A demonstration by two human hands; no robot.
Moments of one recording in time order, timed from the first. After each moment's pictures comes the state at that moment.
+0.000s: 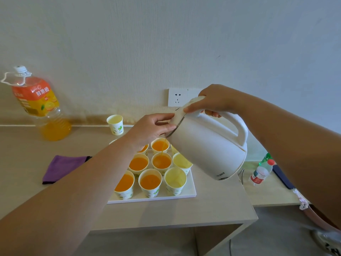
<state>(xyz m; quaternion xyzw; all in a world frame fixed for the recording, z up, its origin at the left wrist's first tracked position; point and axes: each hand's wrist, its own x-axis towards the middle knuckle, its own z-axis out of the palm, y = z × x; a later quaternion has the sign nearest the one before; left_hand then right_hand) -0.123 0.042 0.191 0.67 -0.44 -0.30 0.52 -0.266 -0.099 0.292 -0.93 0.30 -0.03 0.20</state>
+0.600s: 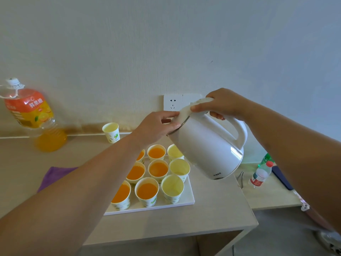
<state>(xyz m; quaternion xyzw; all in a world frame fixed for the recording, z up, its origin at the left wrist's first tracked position) -0.133 0.013 0.214 0.69 -0.53 -0.20 0.45 -0.287 -0.129 0.284 -0.90 0.32 -0.11 0.27</state>
